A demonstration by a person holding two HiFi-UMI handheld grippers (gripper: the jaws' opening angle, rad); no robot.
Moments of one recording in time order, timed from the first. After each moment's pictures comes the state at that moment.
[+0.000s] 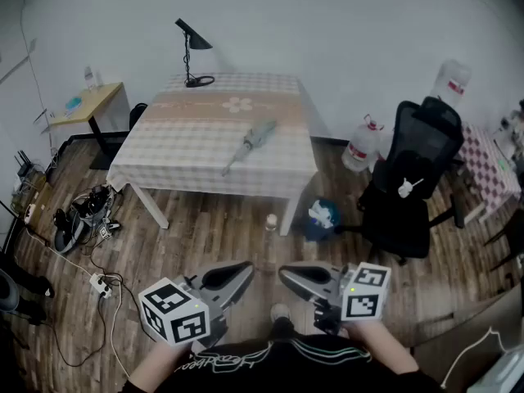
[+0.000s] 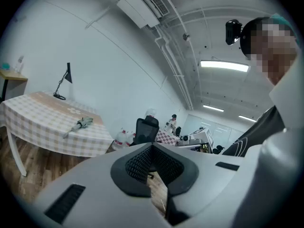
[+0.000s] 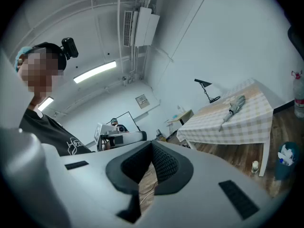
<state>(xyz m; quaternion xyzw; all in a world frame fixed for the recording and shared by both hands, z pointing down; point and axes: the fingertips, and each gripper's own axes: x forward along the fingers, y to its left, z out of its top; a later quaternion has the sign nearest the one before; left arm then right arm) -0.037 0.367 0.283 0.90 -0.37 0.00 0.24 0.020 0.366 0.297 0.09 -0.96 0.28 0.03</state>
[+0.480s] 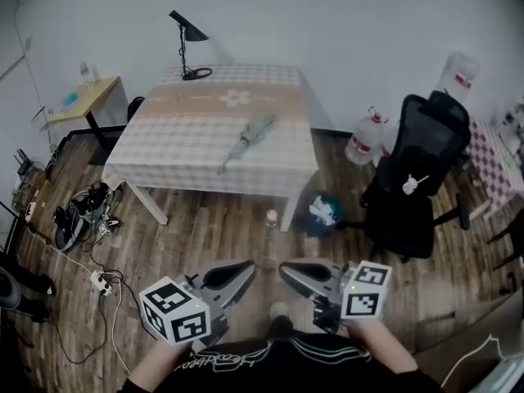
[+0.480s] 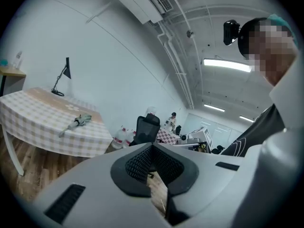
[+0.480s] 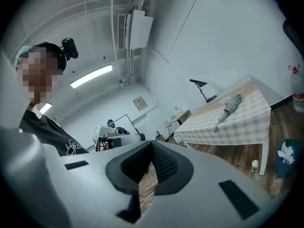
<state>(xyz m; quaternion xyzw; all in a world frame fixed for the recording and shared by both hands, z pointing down) -0.020 0.323 0.295 0.90 -0.36 0.01 0.25 0.034 0.317 0.309 0.09 -0.95 0.29 0.02</state>
